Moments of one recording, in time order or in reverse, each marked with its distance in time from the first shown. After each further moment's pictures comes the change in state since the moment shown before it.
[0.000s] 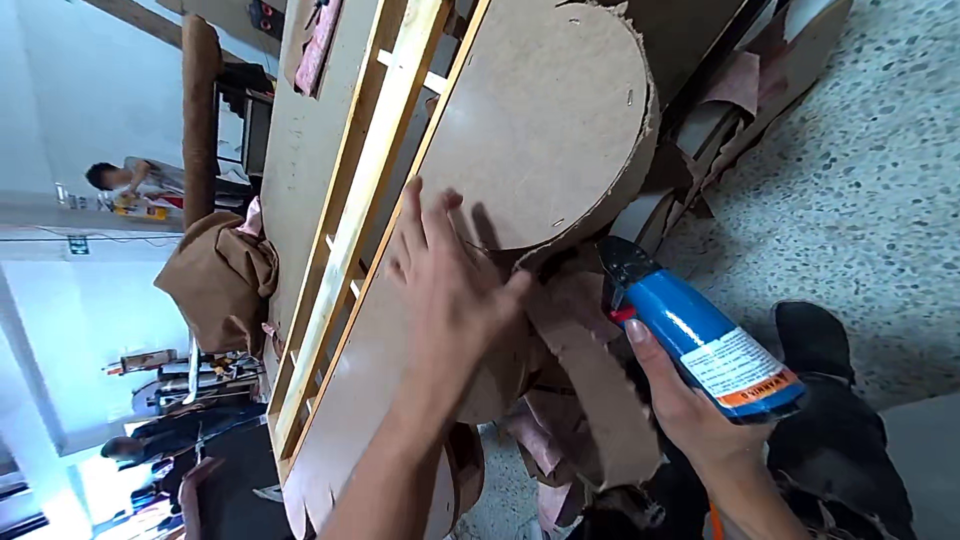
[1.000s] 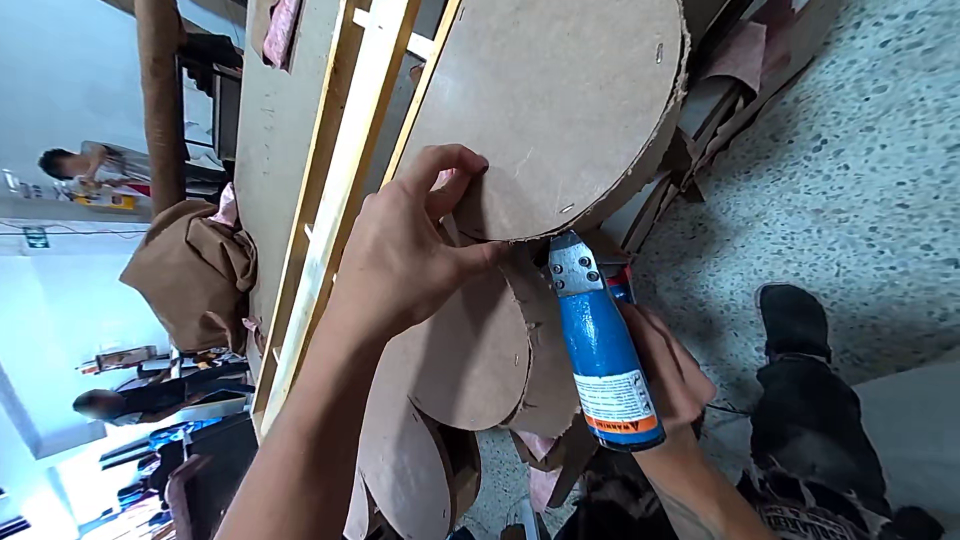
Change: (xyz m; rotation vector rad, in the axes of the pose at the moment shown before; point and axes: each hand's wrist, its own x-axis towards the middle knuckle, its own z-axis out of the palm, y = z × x) left_hand 0.055 -0.031 -0.026 -0.298 -0.382 0.115; right_hand -0.011 0.004 0.041 -0.209 -0.049 -0.349
